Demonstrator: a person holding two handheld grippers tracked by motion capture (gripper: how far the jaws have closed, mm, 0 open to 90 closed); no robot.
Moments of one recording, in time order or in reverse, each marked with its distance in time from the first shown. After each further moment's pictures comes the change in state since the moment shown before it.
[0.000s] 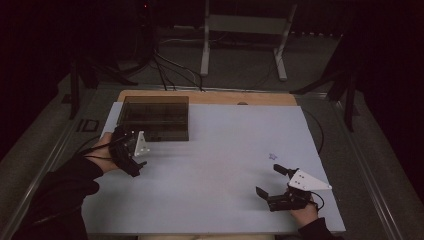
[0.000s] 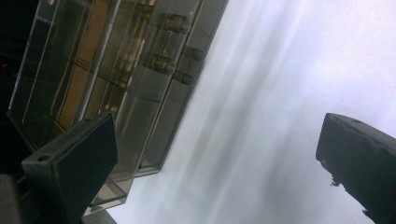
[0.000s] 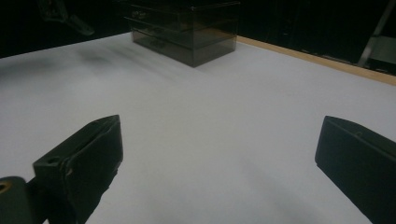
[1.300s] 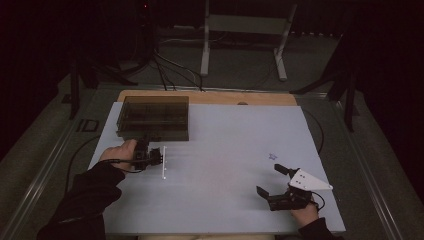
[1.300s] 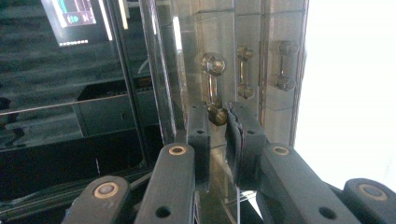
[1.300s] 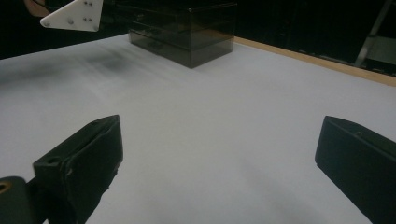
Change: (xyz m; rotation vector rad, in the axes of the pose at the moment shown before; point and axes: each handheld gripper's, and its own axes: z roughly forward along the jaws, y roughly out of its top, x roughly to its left) left arm -0.053 0.027 0.053 0.175 0.630 0.475; right arm -0.001 0.001 -0.001 0.001 -0.012 0.006
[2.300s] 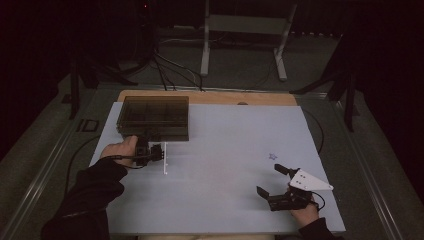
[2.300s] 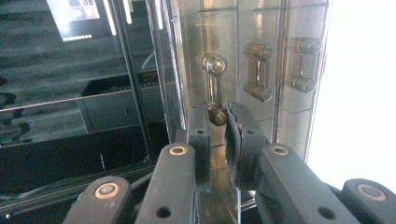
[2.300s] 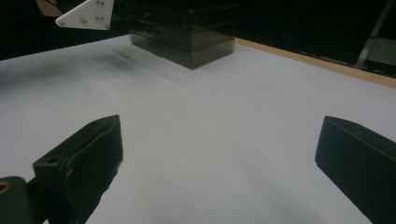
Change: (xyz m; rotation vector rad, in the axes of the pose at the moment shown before) left arm 0.005 0.003 0.010 0.028 0.024 0.018; right arm 0.000 0.000 -0.001 -0.005 0.002 -0.002
